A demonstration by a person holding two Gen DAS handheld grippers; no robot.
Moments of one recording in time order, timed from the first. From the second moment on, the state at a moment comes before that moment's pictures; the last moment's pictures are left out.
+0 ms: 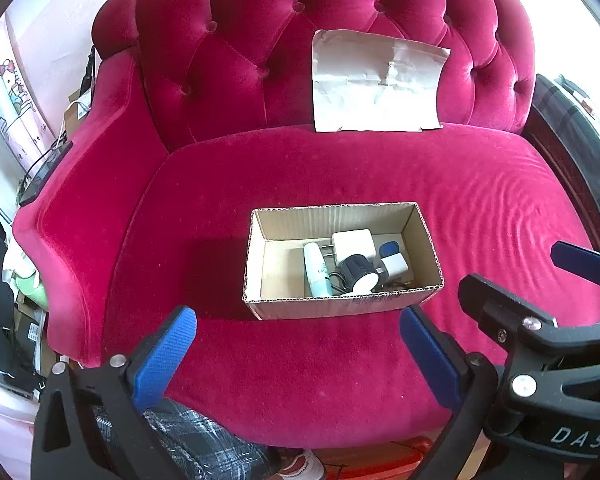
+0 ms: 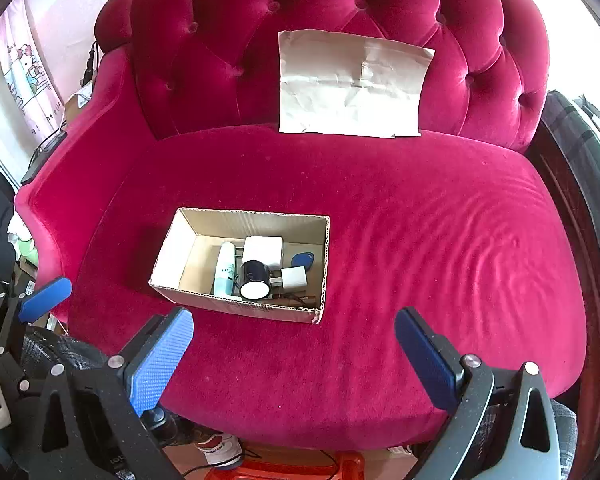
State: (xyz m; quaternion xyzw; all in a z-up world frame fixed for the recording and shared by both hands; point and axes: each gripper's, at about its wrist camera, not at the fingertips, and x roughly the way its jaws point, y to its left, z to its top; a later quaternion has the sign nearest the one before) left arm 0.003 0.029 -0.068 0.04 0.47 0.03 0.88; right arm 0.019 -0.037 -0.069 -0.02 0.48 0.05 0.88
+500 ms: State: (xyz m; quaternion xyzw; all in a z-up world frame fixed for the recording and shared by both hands) left arm 0.002 0.032 -0.064 0.03 0.47 0.03 0.88; right arm 0.017 -0.031 -0.067 -0.02 0.47 0.05 0.88
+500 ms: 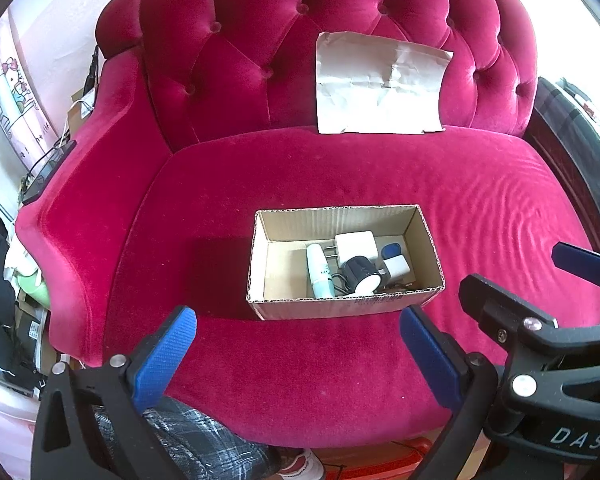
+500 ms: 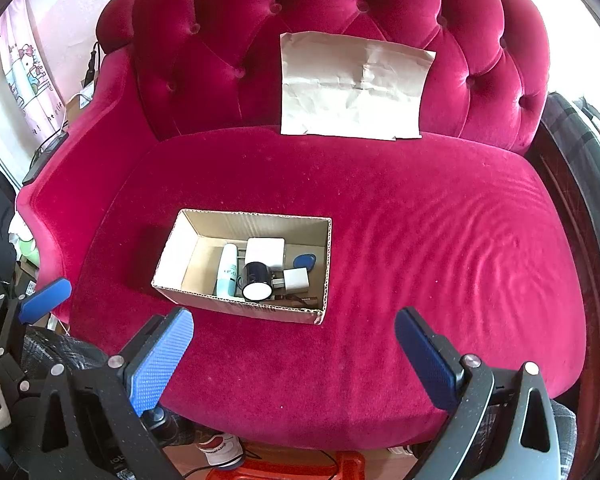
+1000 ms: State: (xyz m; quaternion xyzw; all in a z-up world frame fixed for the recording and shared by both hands) left arm -0.001 0.031 -0.058 0.03 0.46 0.03 0.89; right arm 0.014 -0.031 -0.063 -0.01 0.47 0.05 0.88
